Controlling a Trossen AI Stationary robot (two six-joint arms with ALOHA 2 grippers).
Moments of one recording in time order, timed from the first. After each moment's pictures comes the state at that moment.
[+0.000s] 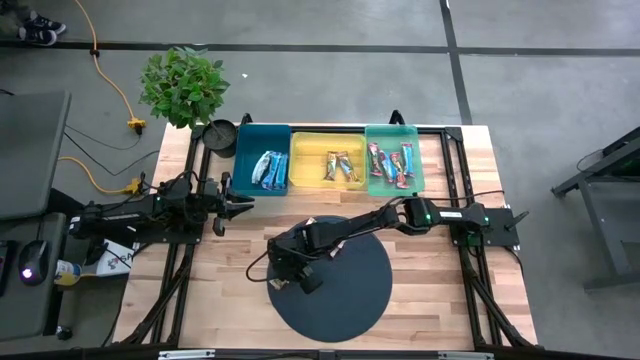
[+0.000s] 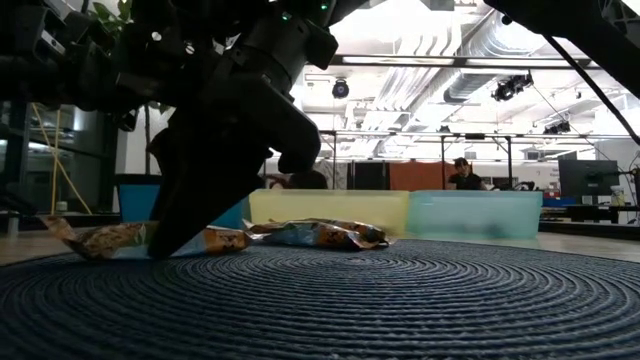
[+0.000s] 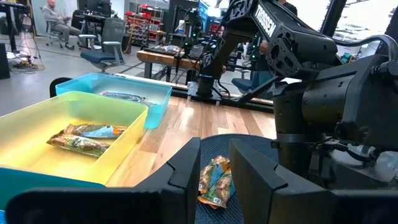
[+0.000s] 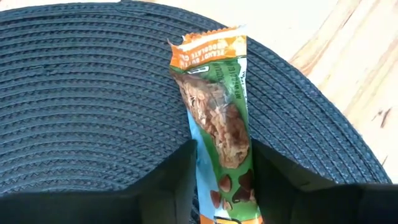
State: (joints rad) left arm 0.15 0.01 0.02 0.02 0.12 -0.16; right arm 0.20 2.52 2.15 -0.69 -0.21 -0.40
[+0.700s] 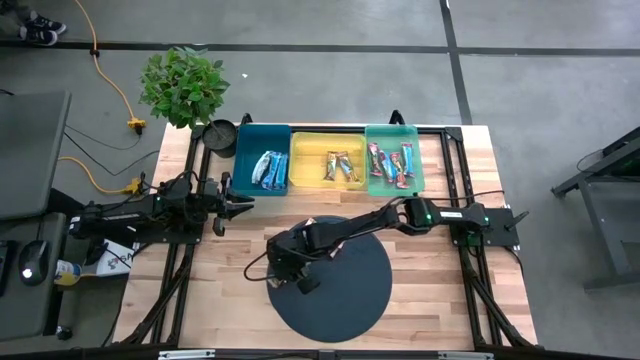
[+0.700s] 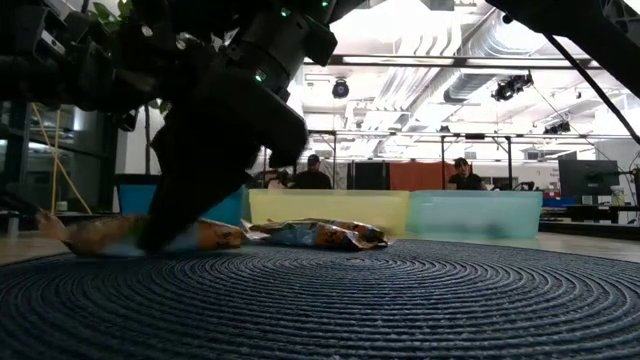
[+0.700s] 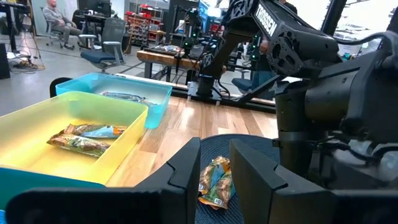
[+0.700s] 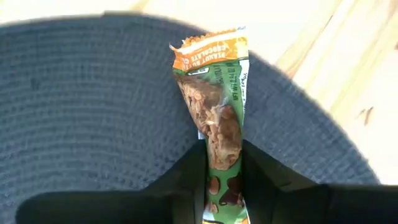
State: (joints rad) left arm 0.15 0.01 0.02 0.02 0.12 -0.16; right arm 0.20 2.52 2.15 -0.67 -0.18 -0.35
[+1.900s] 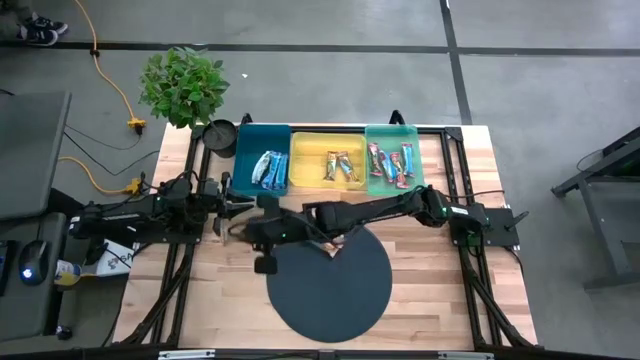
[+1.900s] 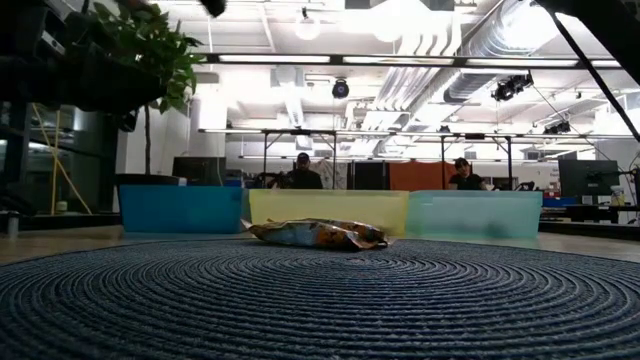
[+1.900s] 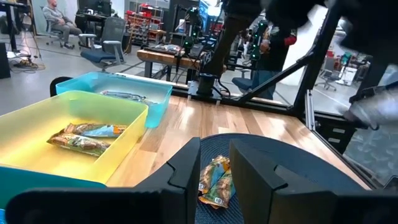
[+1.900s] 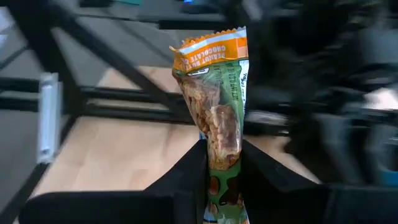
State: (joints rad) left arm 0.15 0.02 0.02 0.02 0.12 -0.16; right arm 0.19 2.37 2.36 -0.40 0.13 0.03
